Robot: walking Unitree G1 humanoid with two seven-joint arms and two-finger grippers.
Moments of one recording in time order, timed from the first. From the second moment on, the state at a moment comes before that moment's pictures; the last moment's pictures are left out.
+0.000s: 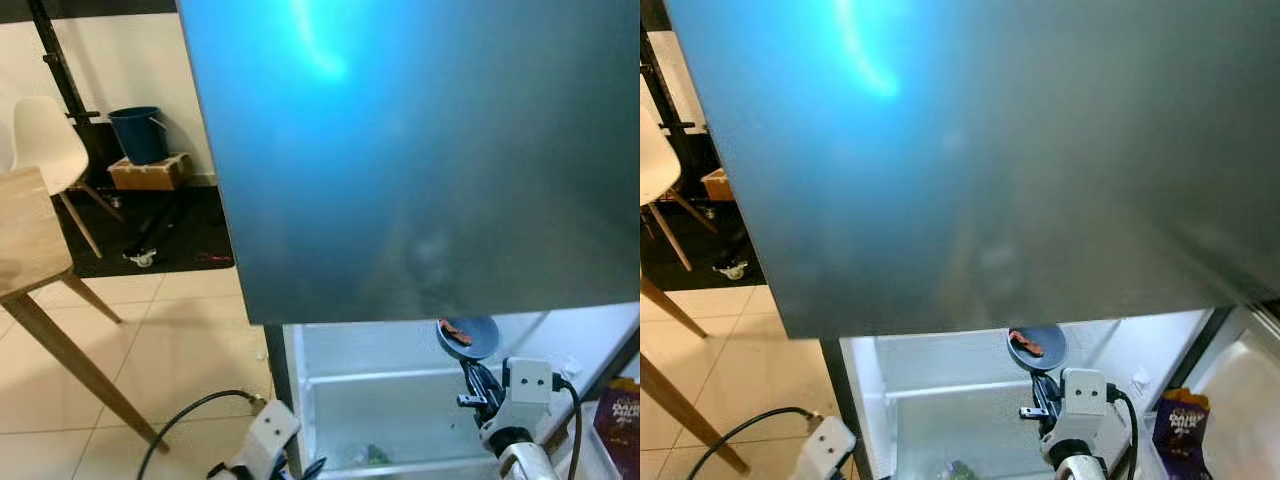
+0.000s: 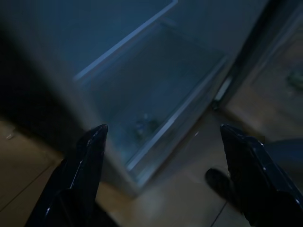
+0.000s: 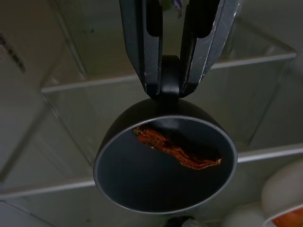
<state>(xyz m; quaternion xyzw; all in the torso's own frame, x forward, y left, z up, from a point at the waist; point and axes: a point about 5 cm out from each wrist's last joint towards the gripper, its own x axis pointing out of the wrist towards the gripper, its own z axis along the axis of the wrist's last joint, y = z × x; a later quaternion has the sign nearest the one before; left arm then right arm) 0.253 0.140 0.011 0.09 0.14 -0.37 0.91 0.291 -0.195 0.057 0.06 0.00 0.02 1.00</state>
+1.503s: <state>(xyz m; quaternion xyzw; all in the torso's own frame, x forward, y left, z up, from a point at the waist) 0.283 0.128 0.045 0.16 0.04 -0.28 0.94 0.352 -0.172 0.167 0.05 -0.11 0.10 0.99</state>
